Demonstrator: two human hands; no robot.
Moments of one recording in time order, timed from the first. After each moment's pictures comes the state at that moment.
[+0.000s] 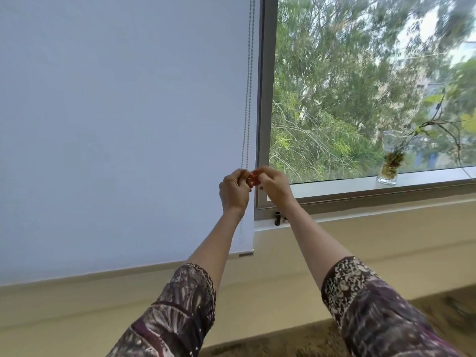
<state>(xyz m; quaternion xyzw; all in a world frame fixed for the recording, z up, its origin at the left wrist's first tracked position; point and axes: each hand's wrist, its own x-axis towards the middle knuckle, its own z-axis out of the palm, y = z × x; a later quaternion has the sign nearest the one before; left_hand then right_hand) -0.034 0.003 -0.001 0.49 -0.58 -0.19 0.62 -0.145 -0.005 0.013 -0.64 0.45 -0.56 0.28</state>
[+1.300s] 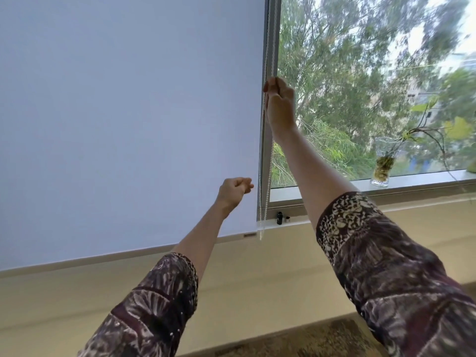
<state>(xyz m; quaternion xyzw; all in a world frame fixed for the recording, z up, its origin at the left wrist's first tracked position) 0.018 0.054 0.020 0.47 -0.63 -0.39 0.49 -0.098 0.048 0.190 -0.57 0.31 -0.73 0.19</state>
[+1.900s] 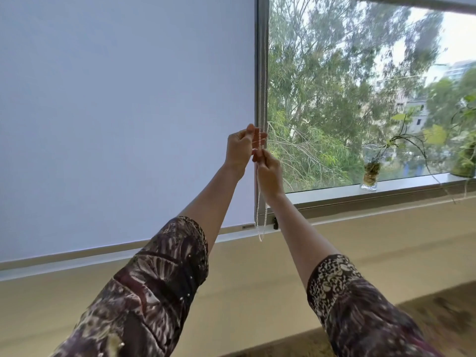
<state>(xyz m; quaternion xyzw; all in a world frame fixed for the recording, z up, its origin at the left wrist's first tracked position) -0.016 0.114 0.149 0.31 -0.57 -0.43 0.63 -0.090 0.100 0.081 -0.56 0.40 -0.70 0.19</state>
